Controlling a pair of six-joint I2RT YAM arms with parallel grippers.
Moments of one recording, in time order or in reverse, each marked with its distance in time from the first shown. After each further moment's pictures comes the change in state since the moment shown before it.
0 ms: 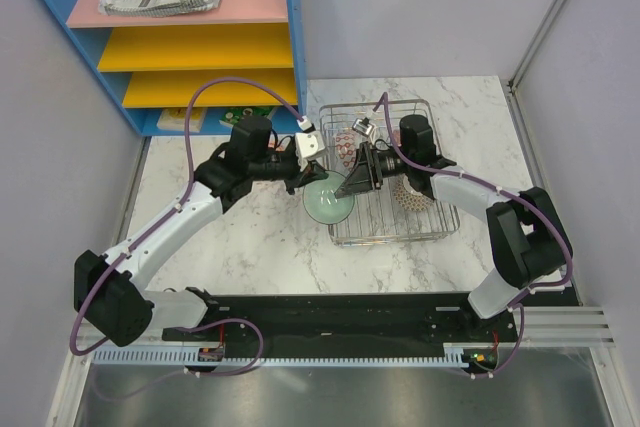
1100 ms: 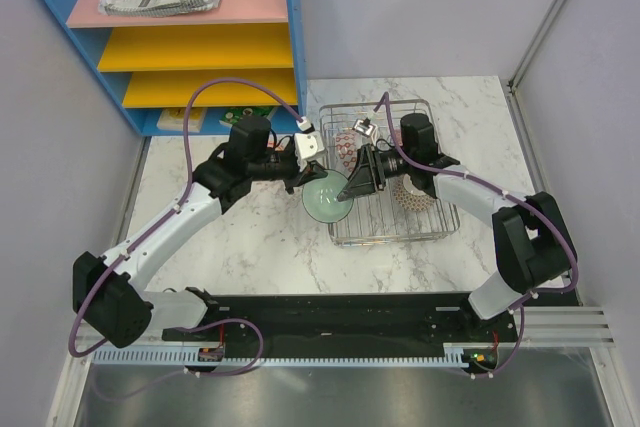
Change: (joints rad) left arm 0.000 -0.007 0.000 0.001 -0.013 0.022; right arm 0.000 -0.035 0.019 -0.112 -0.029 -0.094
